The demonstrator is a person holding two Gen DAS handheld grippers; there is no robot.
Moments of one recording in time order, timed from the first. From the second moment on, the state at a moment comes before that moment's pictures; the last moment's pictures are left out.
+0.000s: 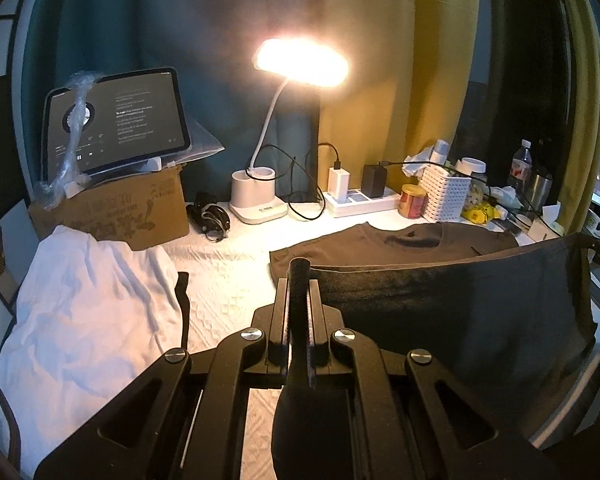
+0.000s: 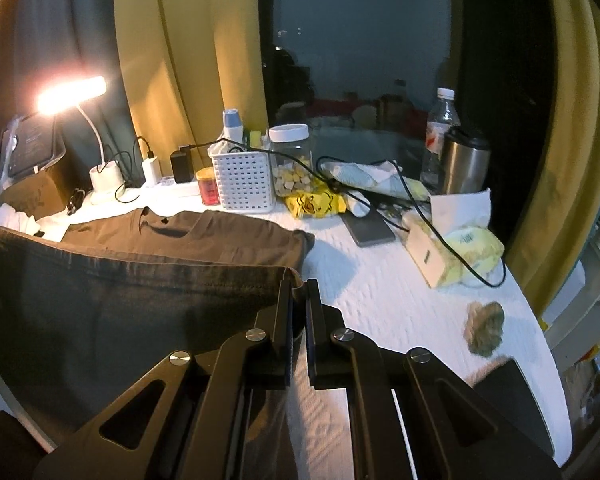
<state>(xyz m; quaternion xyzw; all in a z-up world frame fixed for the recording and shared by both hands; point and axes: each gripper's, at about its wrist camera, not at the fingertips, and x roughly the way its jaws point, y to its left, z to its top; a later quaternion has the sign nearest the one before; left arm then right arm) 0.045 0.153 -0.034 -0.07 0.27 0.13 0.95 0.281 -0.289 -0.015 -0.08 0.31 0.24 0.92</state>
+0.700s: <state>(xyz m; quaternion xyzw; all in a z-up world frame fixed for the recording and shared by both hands) 0.117 0.187 -0.033 -0.04 0.28 0.13 0.95 0.359 -0.249 -0.016 -0.09 0.30 0.24 0.92</state>
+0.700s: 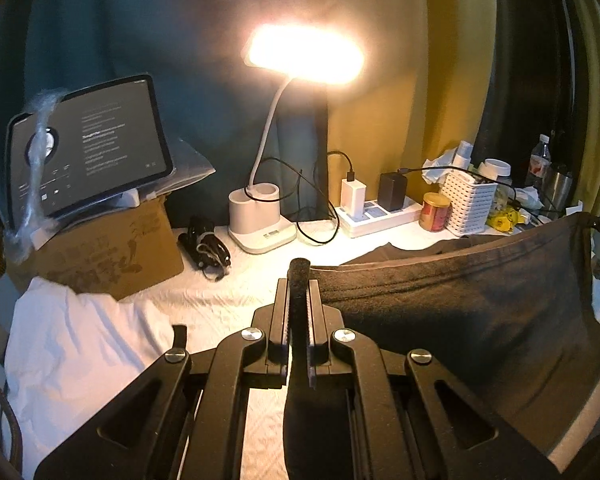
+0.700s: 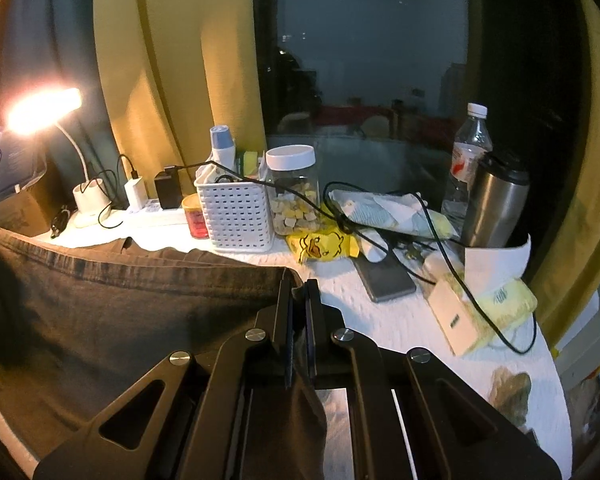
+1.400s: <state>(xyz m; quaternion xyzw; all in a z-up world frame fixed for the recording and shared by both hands) 0.201 0.226 -0.041 -0.03 0.28 0.11 0.95 0.437 -0.203 -0.023 -0.11 0.29 0.26 0.91</state>
